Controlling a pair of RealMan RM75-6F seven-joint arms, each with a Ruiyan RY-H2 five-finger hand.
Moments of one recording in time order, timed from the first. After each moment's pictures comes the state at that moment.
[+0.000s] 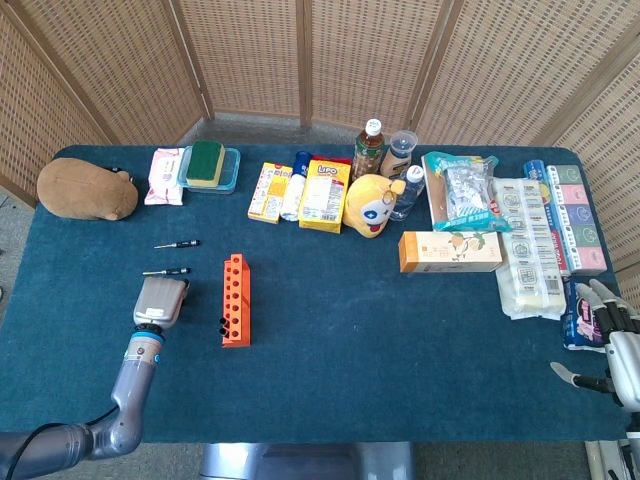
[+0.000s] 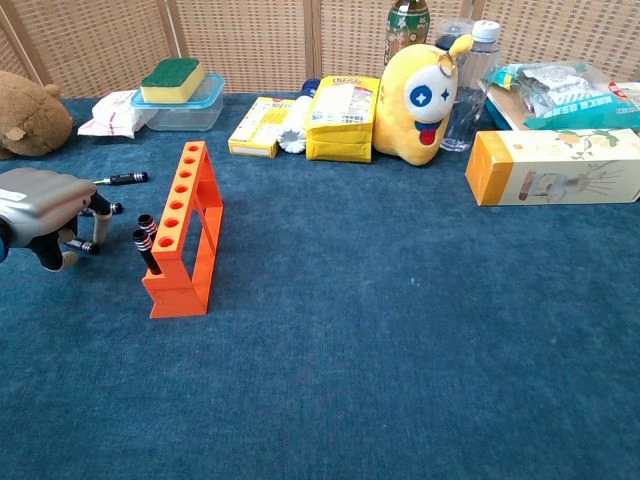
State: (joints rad) left arm -0.60 -1.64 -0.09 -1.43 0.82 1.16 0.84; right arm 0.05 -0.93 0.06 -1.77 -1.47 1.45 0.21
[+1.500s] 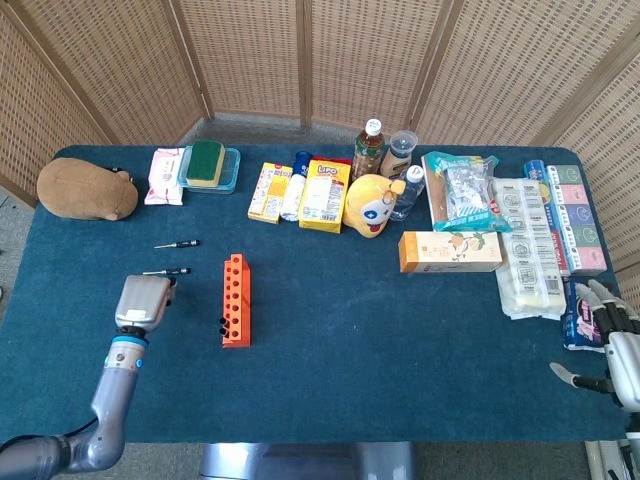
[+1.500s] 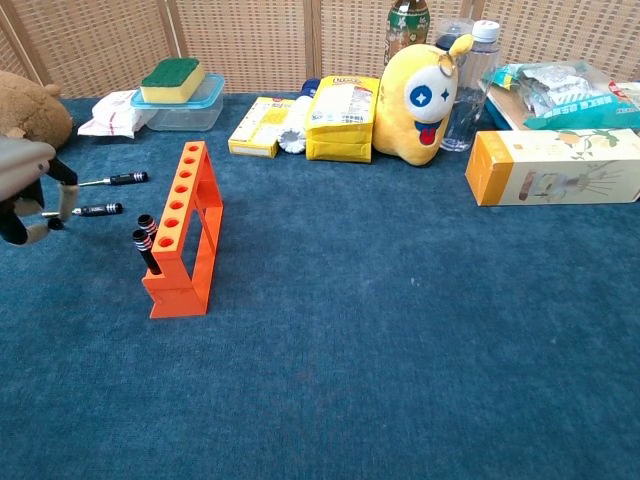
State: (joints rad) left arm -0.54 -1.50 -0.09 -1.62 0.91 1.26 0.77; right arm 0.05 -0.93 0.06 -1.77 -1.48 1.44 0.21
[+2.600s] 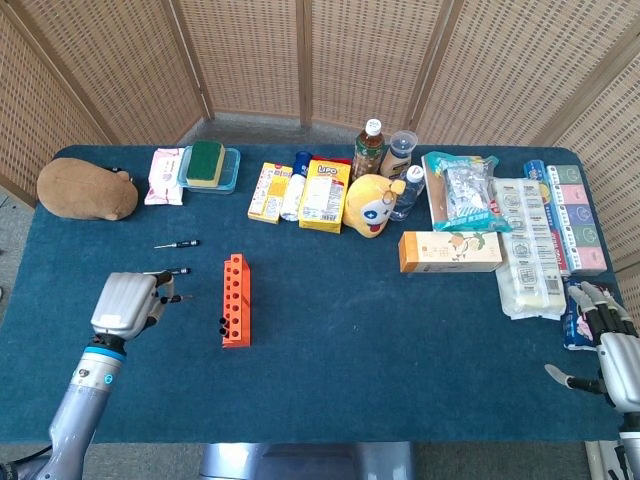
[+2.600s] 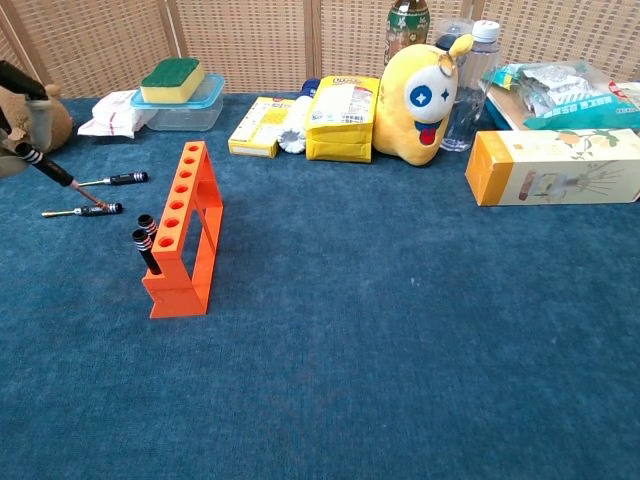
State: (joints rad) left arm -0.49 -1.24 -0.12 -2.02 1.05 1.31 0.63; right arm 0.06 -0.94 0.06 -1.77 -1.47 1.43 0.18
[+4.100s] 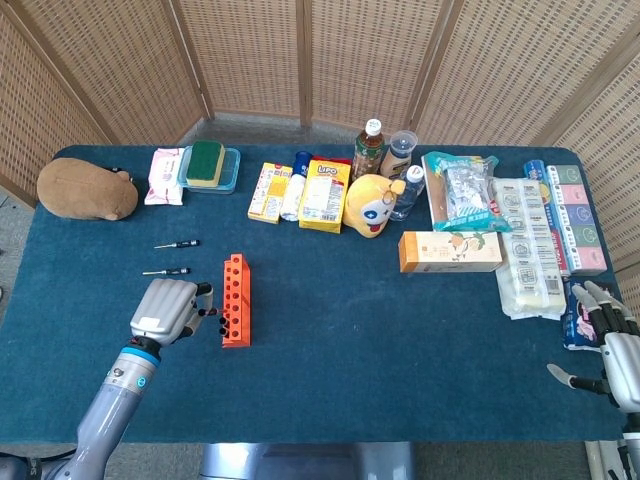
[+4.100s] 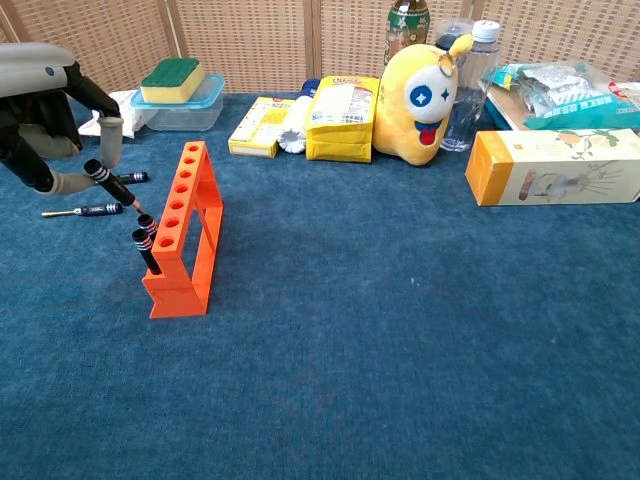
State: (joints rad) left arm -0.62 -1.28 -0.13 -2.16 0.85 1.30 0.74; right arm 0.05 -0.93 0.06 -1.77 -1.48 1.44 0.20
